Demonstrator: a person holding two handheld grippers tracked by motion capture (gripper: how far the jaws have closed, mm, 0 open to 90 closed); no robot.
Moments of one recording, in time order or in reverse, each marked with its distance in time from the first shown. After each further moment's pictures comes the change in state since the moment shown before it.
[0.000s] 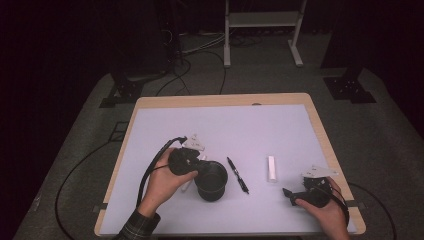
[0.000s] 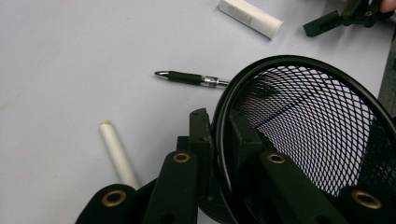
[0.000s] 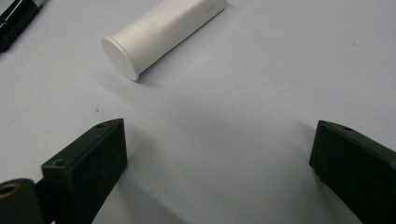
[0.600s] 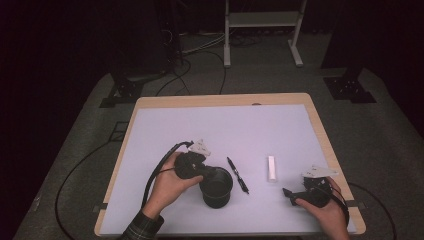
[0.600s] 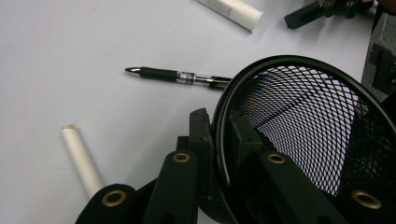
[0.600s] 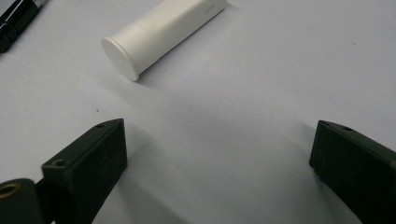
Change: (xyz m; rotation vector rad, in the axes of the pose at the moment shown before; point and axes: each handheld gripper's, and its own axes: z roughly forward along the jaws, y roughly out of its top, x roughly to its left) left arm -0.006 -0.001 0.017 0.023 -0.068 0.003; right arm 0.000 0.000 0.000 0.000 0.002 0.002
